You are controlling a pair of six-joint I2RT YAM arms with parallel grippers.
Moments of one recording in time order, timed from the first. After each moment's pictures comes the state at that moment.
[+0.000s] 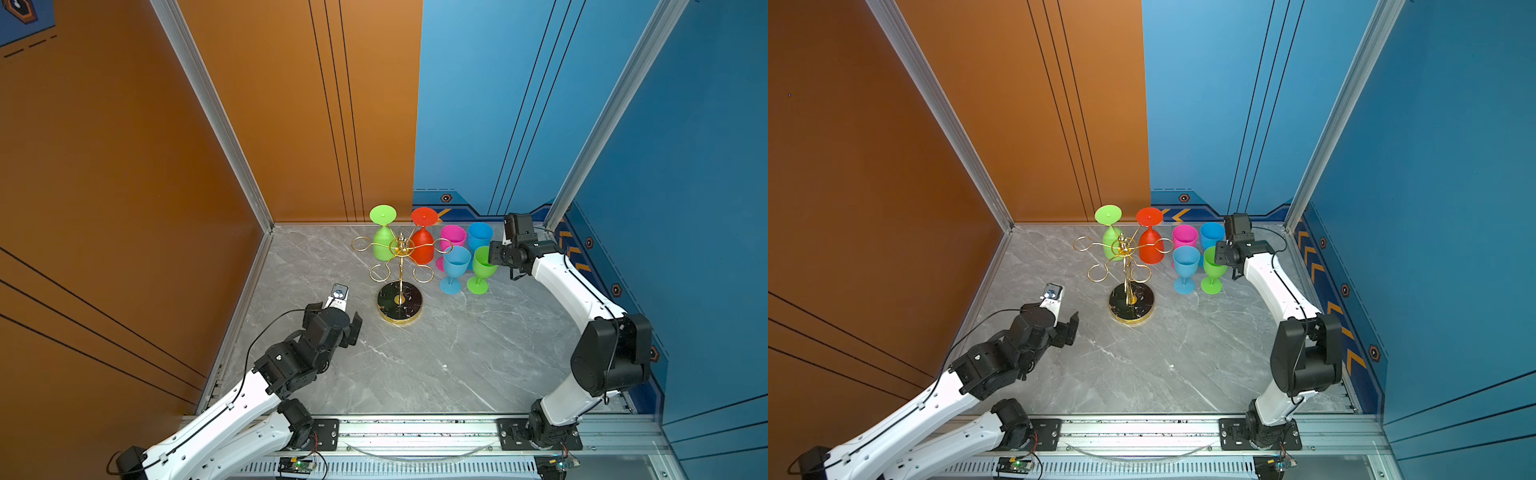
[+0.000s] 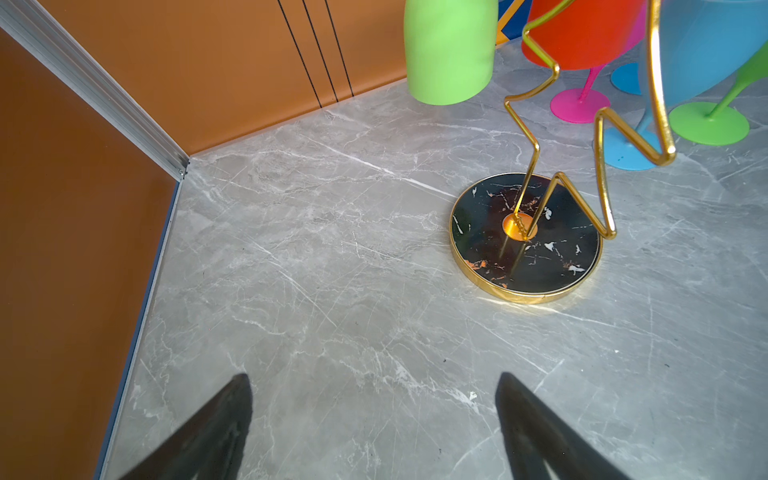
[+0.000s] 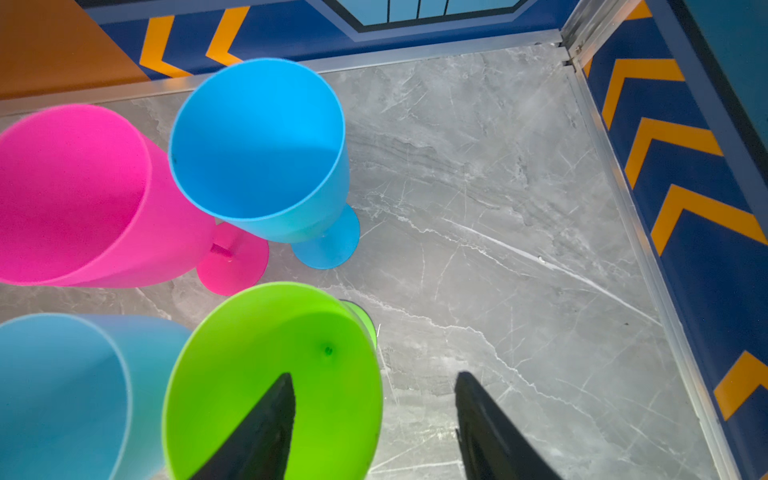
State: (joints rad) left arm -0.74 0.75 0.73 -0.62 -0.58 -0.18; right arm 0.15 1.62 1.41 -0.63 0.19 0.22
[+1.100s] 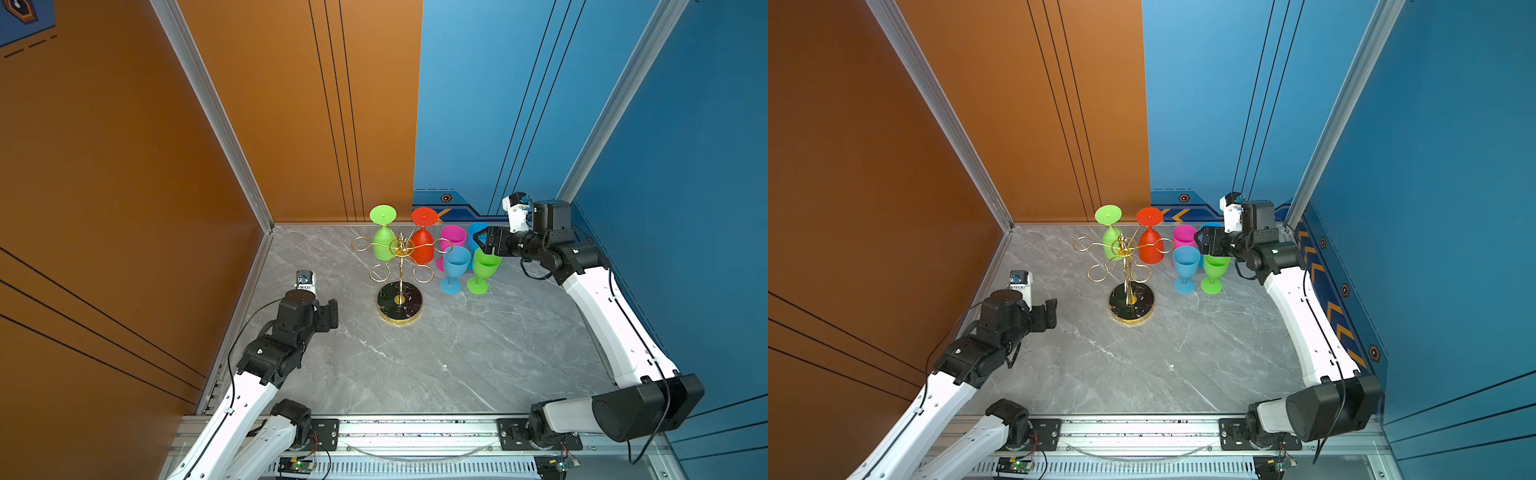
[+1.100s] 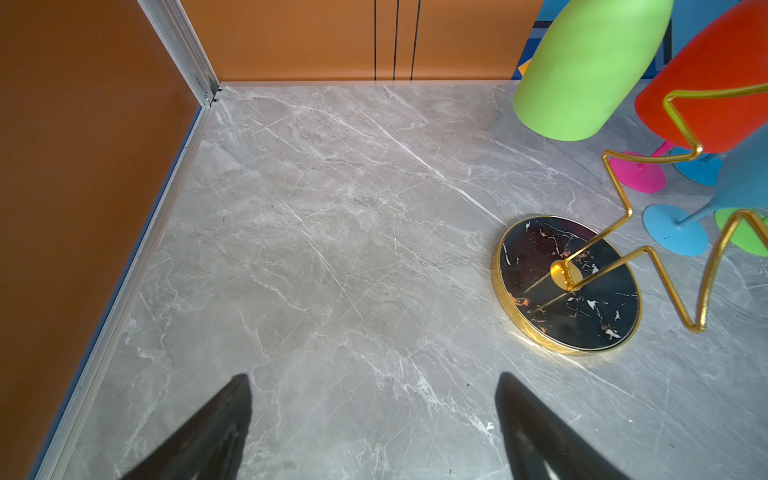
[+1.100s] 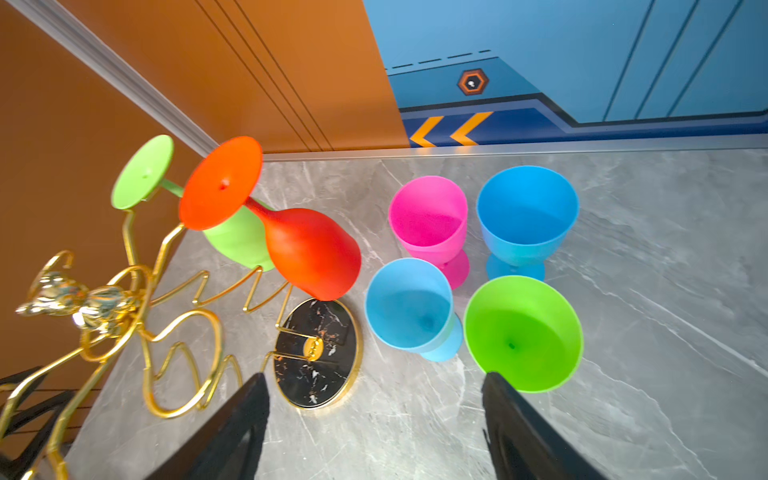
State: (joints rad) left arm -0.33 0.74 0.76 -0.63 -0.30 -0.22; right arm 0.18 1.40 1.53 -0.72 -0.34 0.23
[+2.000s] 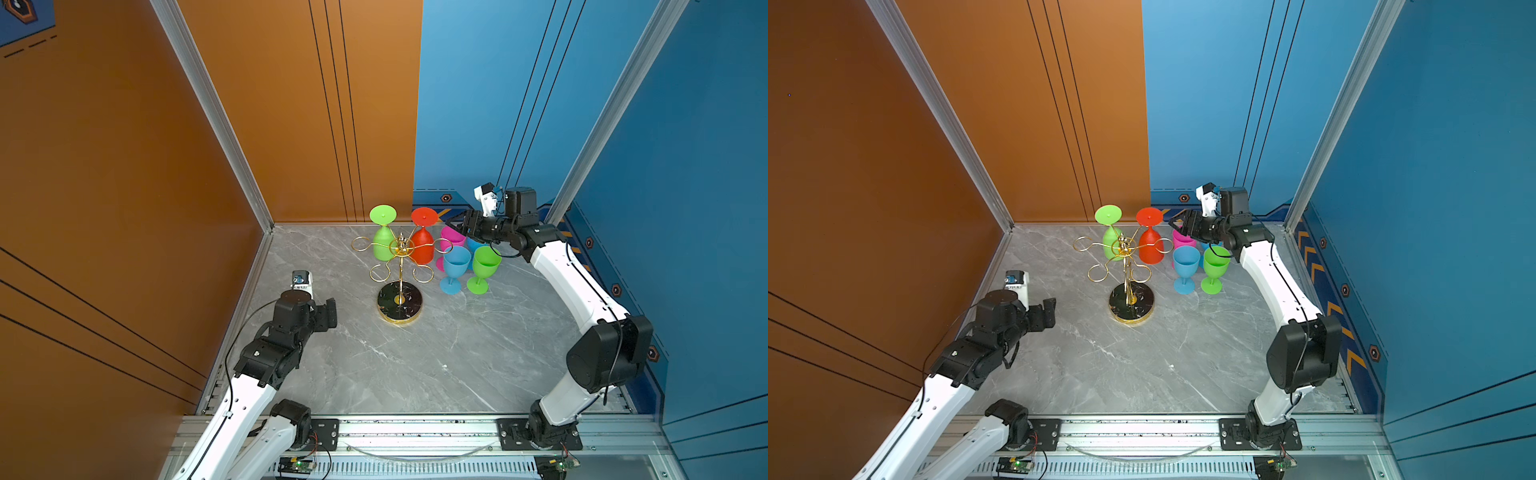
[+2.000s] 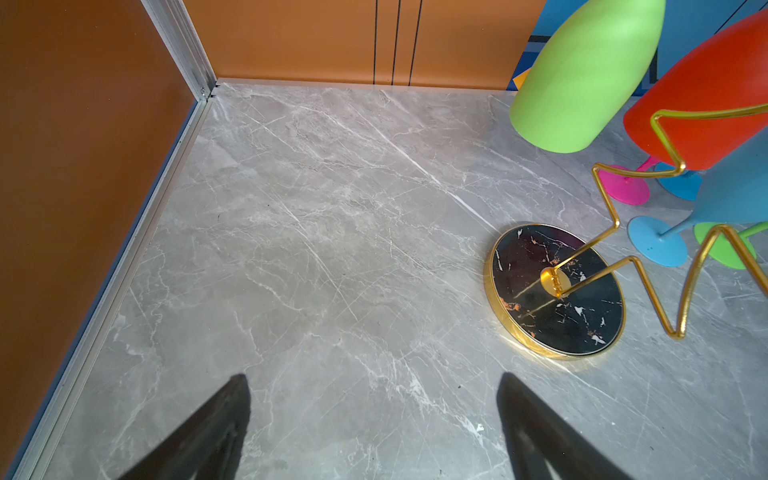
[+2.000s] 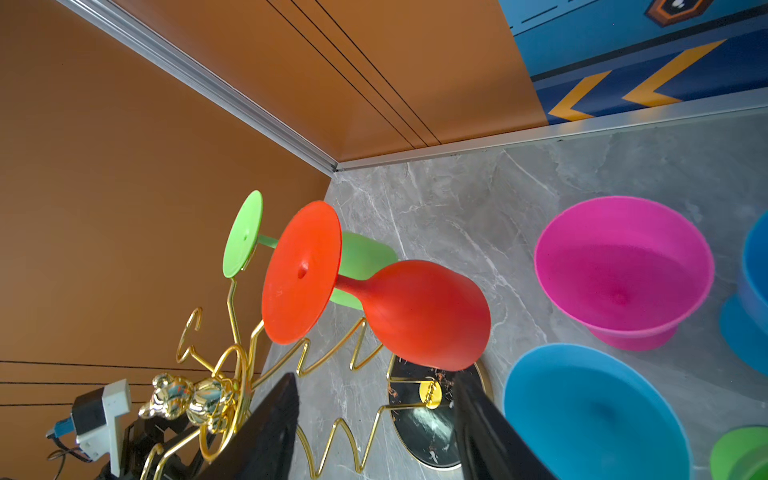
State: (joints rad) left arm -0.31 0.72 0.76 -0.63 -0.26 -0.24; right arm 0.21 1.69 1.63 -0.45 -0.64 0.53
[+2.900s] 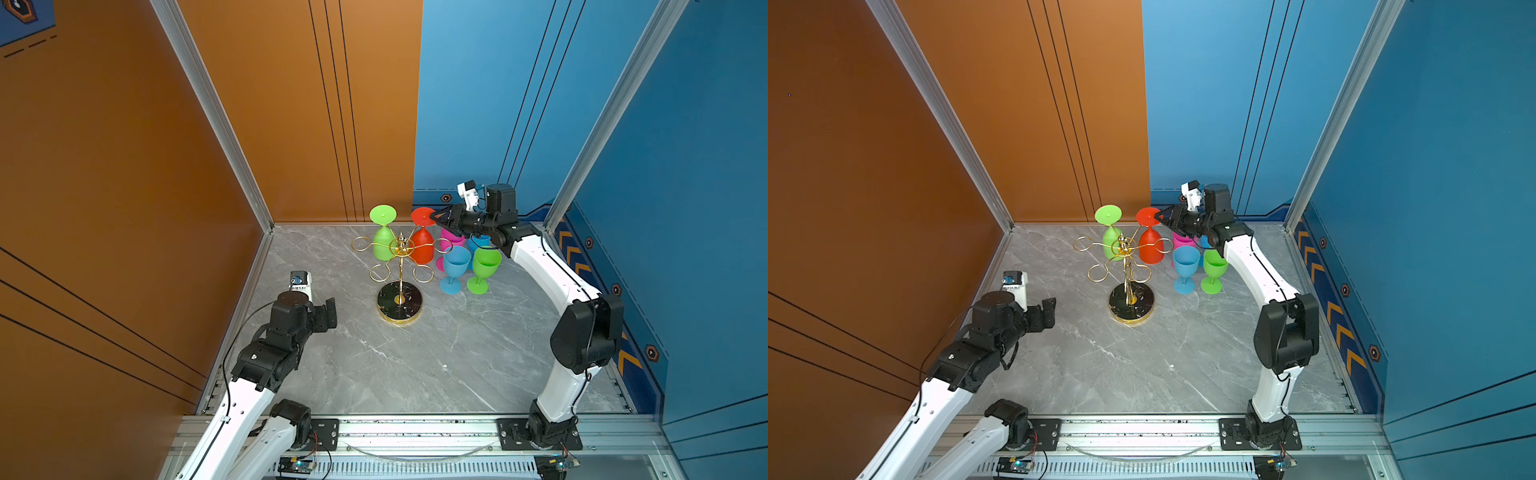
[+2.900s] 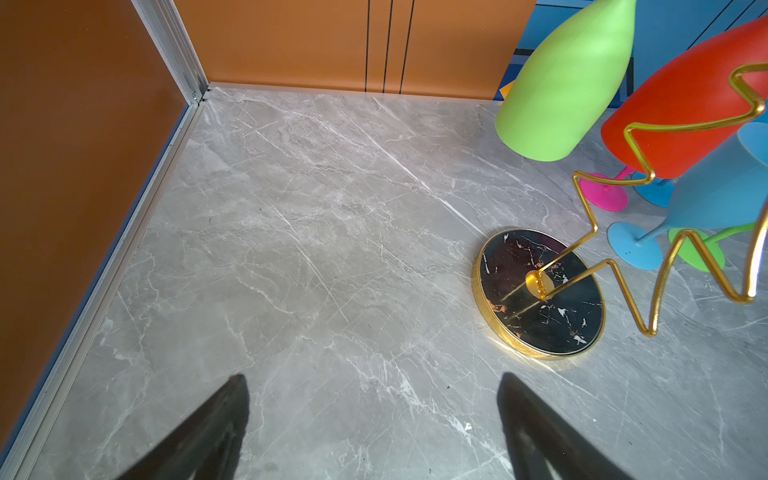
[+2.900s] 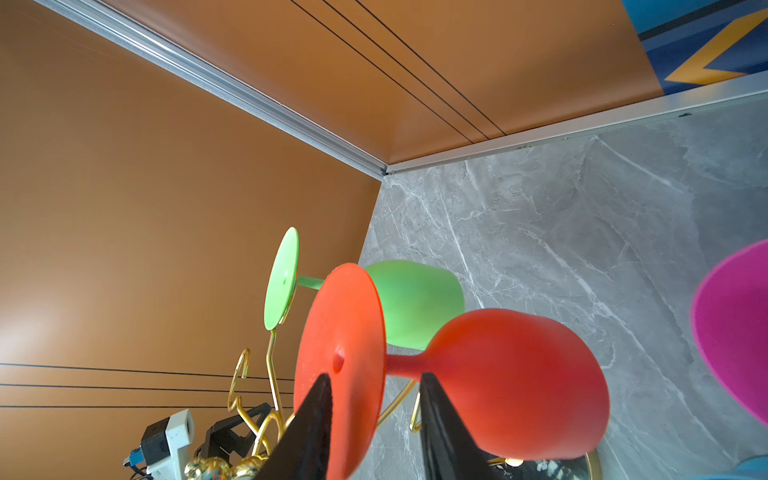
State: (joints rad) left arm -0.30 0.70 0.76 -0.63 -0.23 -0.25; right arm 0.27 1.82 1.70 -0.27 -0.72 0.73
